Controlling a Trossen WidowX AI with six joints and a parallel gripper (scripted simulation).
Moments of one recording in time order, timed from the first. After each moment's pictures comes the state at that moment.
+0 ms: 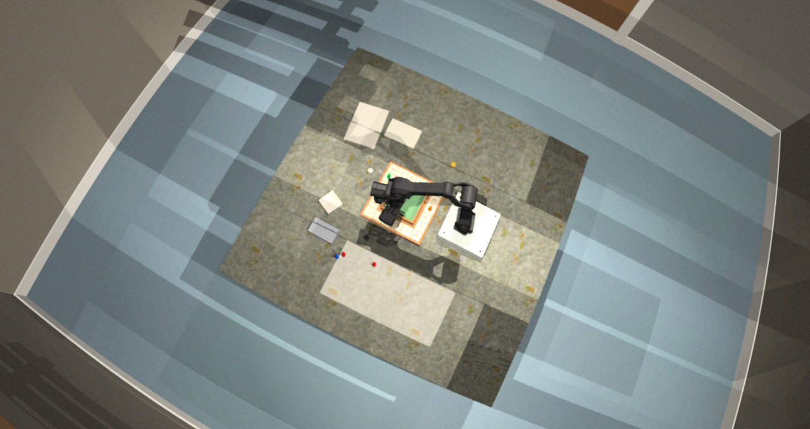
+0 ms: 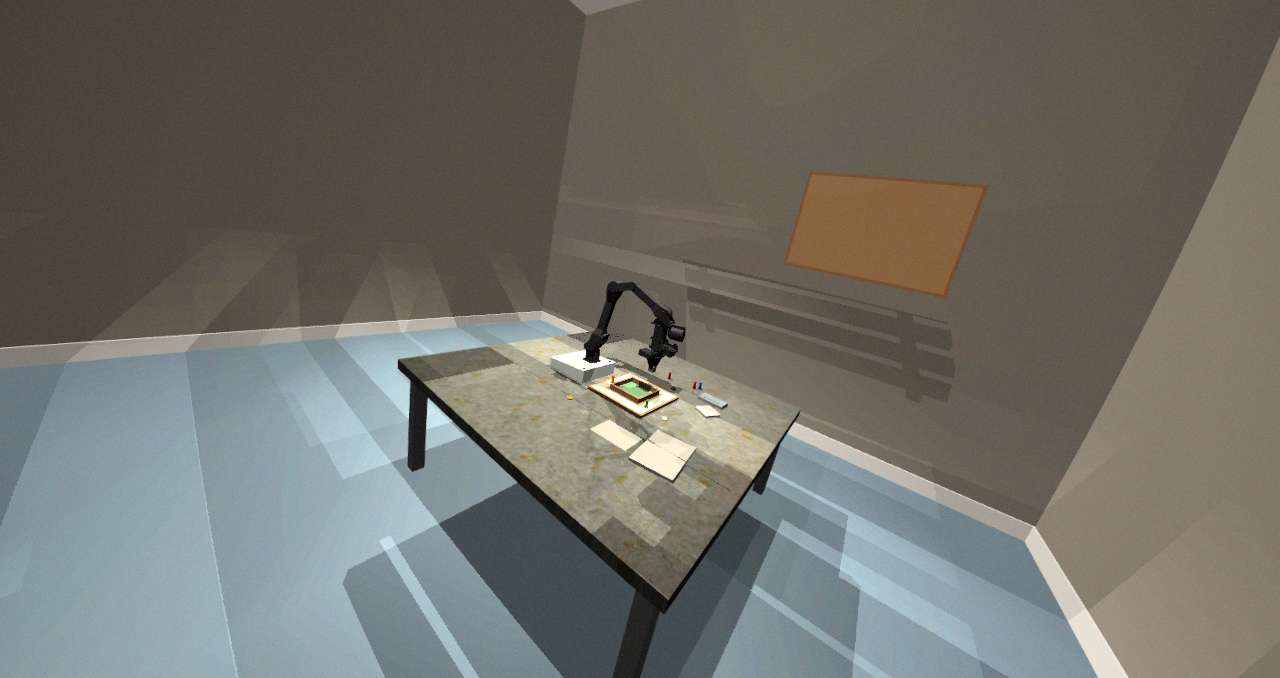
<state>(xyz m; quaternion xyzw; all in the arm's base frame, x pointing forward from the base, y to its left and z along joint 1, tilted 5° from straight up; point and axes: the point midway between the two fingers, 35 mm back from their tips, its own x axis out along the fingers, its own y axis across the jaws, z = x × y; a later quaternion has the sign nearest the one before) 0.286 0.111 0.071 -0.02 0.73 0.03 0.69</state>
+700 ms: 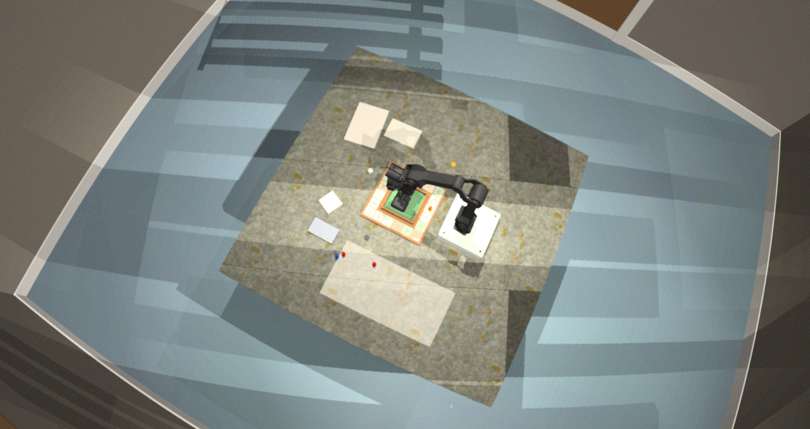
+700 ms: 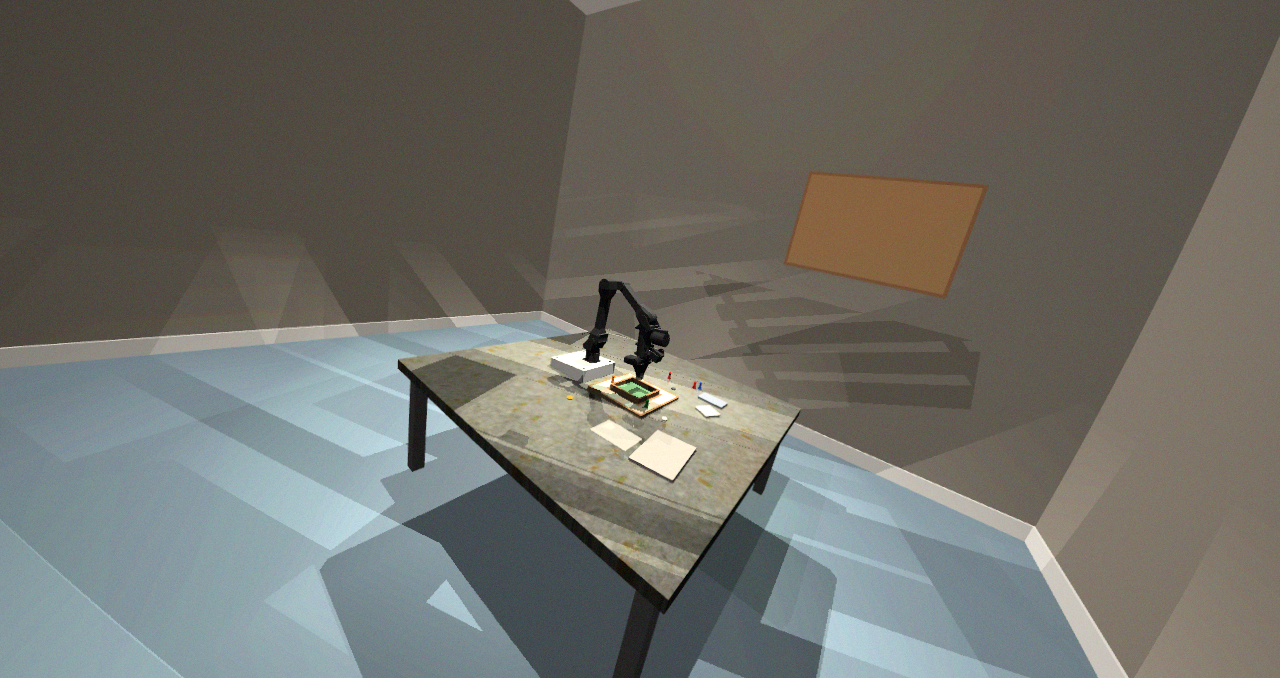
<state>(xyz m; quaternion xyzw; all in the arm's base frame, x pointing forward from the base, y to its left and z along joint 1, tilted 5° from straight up) 0.284 0.030 0.050 -0.03 0.70 0.03 0.72</state>
